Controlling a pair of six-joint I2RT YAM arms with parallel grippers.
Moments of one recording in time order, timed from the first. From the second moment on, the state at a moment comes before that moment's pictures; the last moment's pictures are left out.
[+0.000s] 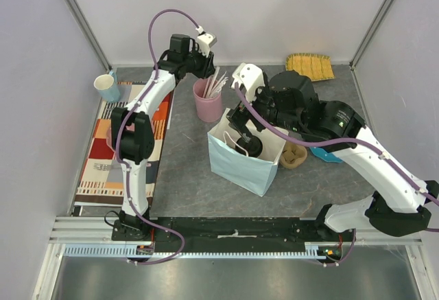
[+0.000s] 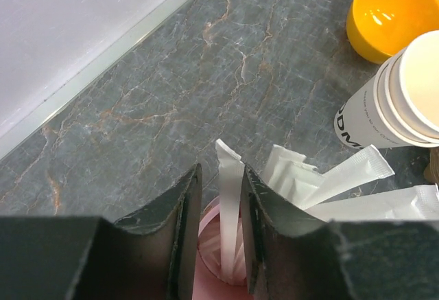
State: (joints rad) left arm -0.30 2.14 1.97 -0.35 0.45 0.23; right arm 0.94 1.35 1.82 -0.91 0.10 -0.15
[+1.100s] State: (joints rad) left arm -0.30 1.77 2.04 -0.46 0.37 0.25; right arm 0.94 1.36 1.82 -0.87 0.11 -0.11
